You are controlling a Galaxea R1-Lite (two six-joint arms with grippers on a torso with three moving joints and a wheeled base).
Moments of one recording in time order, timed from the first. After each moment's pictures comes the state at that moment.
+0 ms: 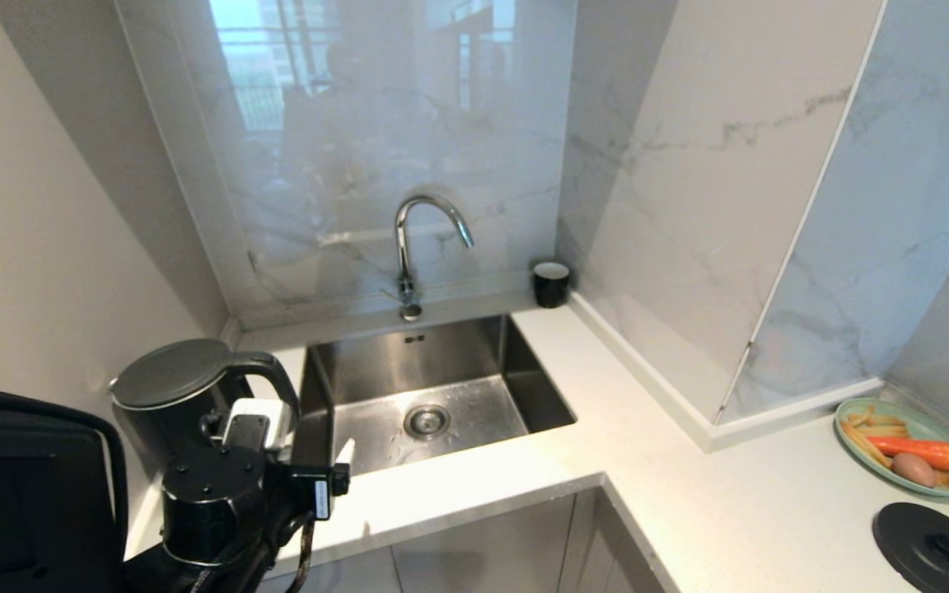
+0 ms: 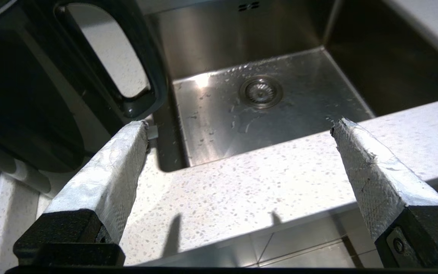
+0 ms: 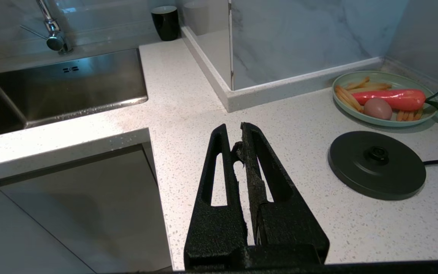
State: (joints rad) left arm -0.54 1.98 -0.15 -1.52 0.54 -0.11; right arm 0.00 0.00 0.00 0.00 0.00 0.03
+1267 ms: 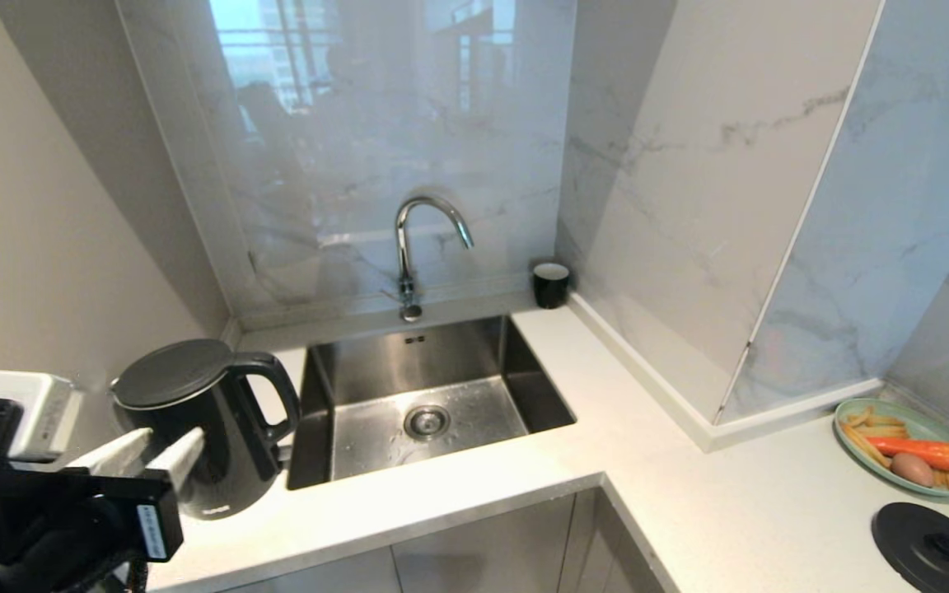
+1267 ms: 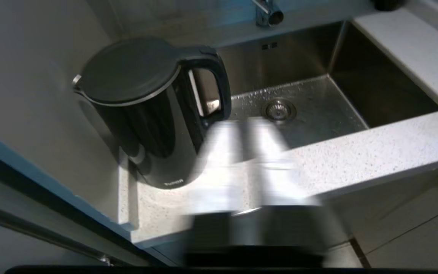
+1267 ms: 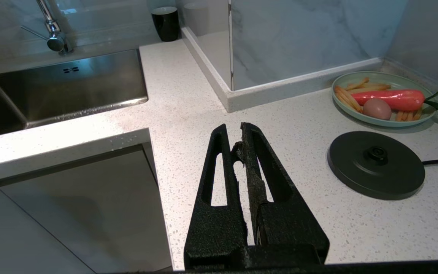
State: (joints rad) left arm -0.62 1.08 -0.30 -0.53 0.64 -0.07; right arm 0.00 0.00 0.00 0.00 0.00 0.03
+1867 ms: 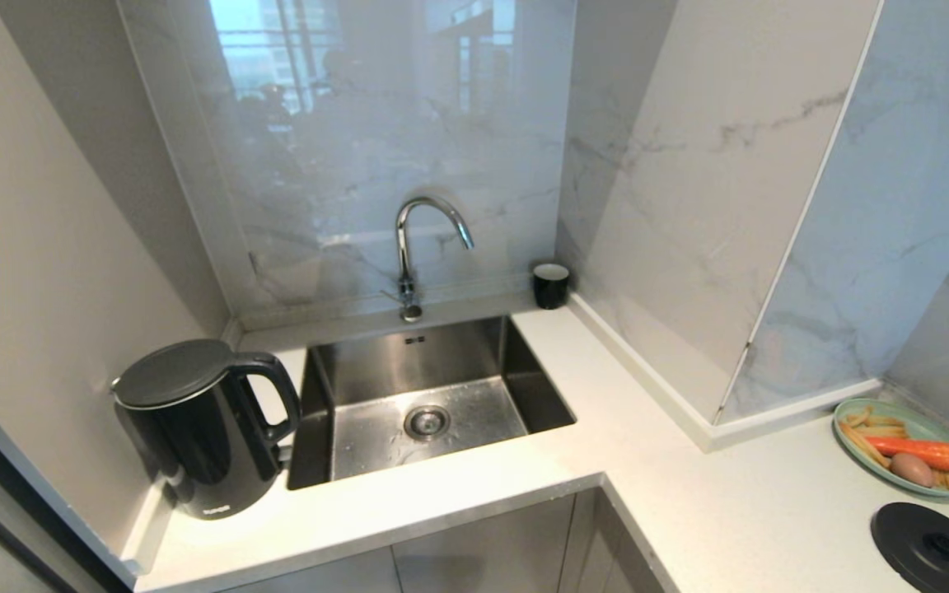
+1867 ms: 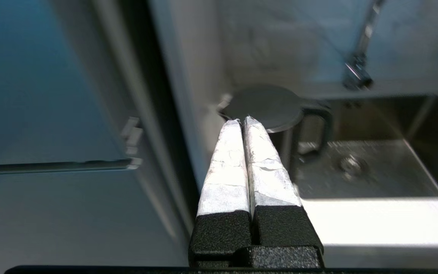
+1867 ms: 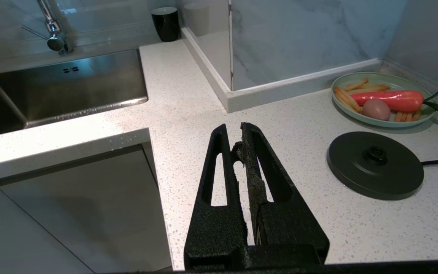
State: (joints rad) left arm -0.35 0.61 -0.52 -0.07 0.64 0.07; right arm 0.00 0.00 0.00 0.00 0.00 0.02
